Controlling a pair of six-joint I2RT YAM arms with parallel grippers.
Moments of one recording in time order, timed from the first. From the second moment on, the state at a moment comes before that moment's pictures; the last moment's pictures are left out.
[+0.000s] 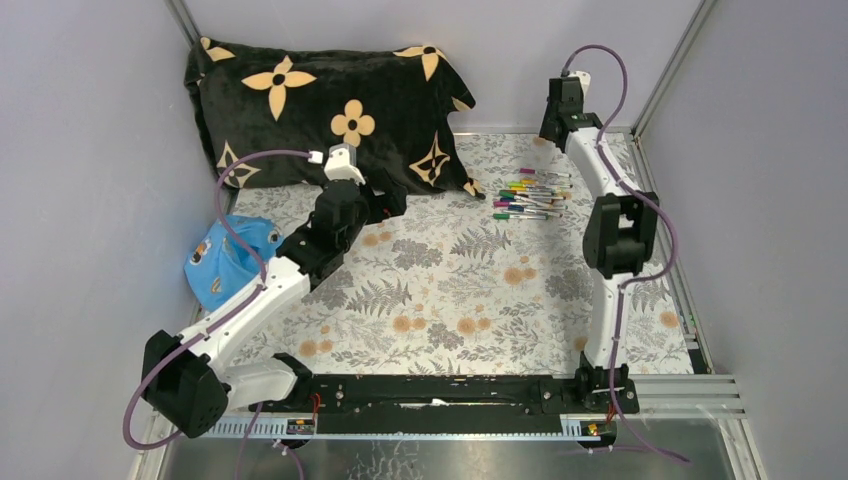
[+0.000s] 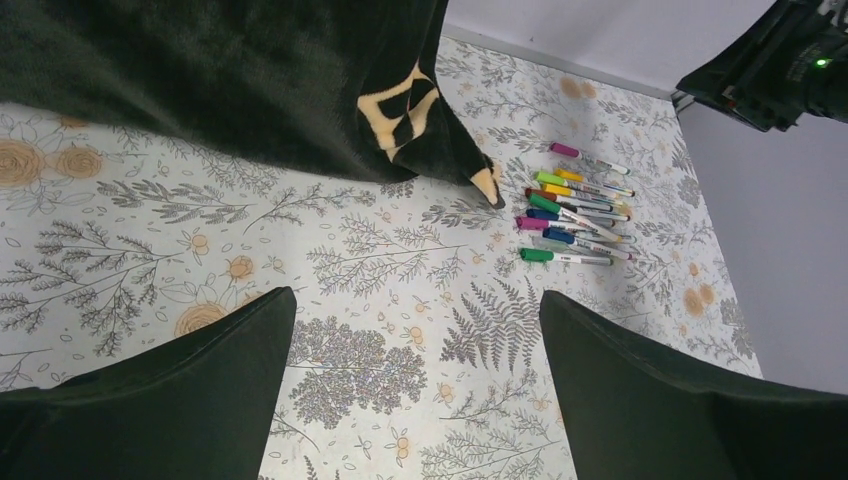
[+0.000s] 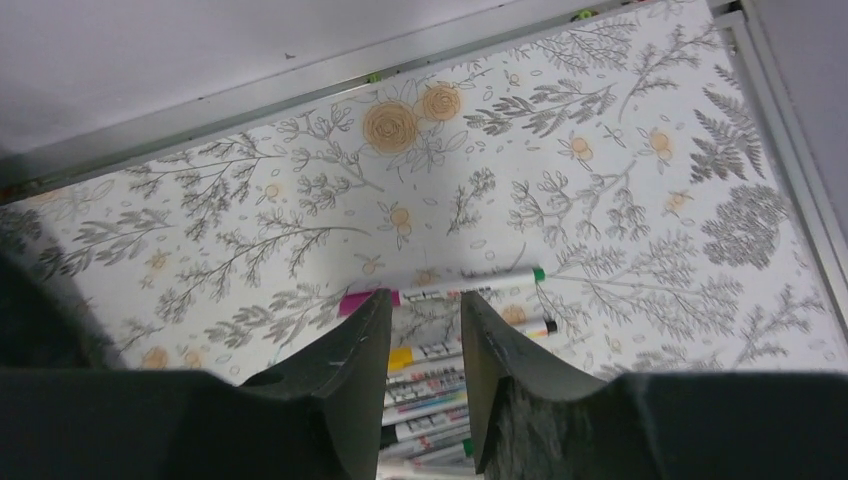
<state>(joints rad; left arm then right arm) -0.56 1.17 0.94 -0.06 -0.28 -0.56 0.13 2.14 1.96 -0.46 0.34 0.24</state>
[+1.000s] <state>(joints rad) -0.56 1.24 0.89 0.06 -0.33 -0.65 0.08 2.64 2.44 -0.80 0.22 0.30</state>
